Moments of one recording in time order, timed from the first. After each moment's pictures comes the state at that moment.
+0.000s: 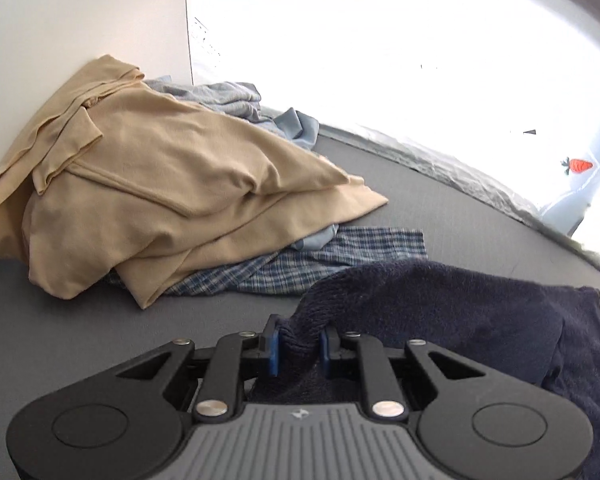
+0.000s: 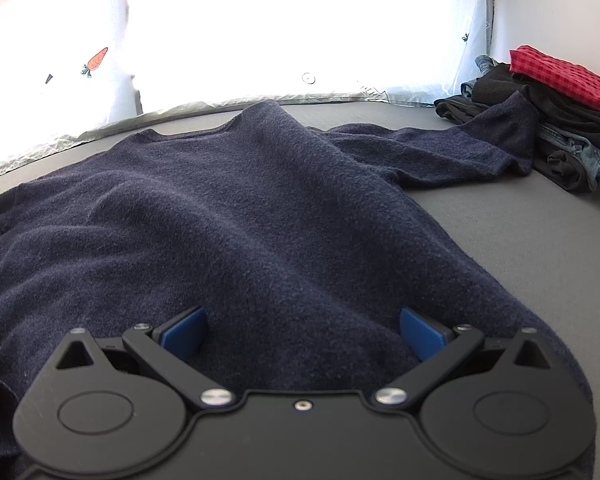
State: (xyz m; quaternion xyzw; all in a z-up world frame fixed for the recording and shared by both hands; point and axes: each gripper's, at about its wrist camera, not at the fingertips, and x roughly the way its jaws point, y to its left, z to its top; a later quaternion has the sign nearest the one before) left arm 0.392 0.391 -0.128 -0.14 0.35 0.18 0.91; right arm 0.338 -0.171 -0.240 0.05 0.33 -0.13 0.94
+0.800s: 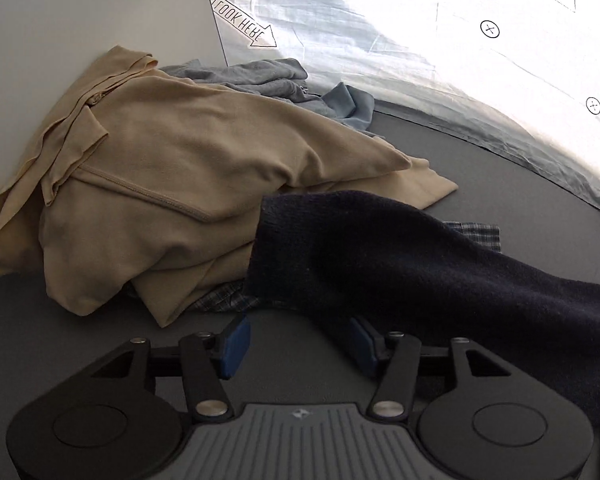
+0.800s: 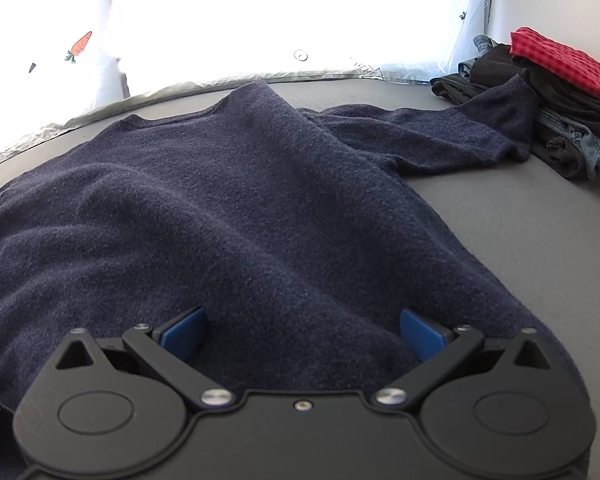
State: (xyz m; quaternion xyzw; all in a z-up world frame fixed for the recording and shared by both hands) left arm 0.441 0.375 -0.161 -0.08 0.42 0.25 0.87; right arm 0.356 -0.170 -0.236 0.05 0.37 -0.14 0.92
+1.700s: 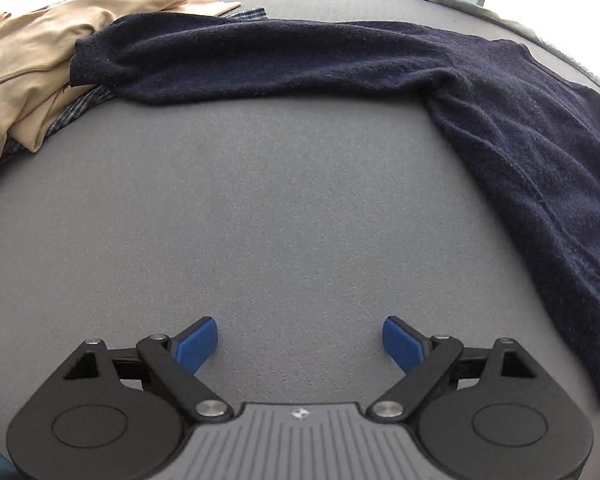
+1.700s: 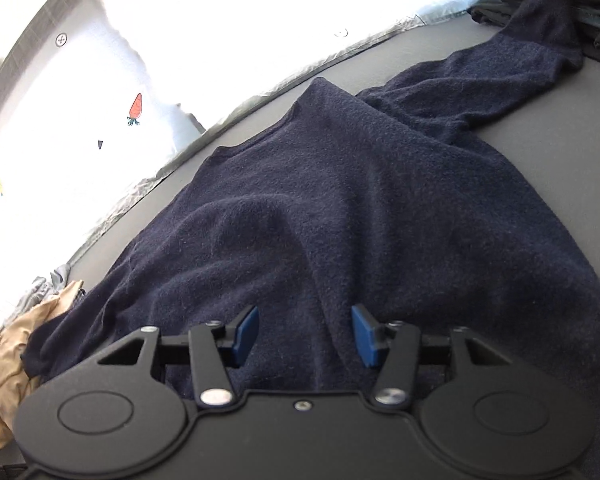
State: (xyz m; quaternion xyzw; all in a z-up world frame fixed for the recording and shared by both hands) left arm 0.316 0.225 -0.210 -0.03 0.56 0.07 0.83; right arm 0.341 -0.171 -0.193 0.25 0.37 -0.02 0.89
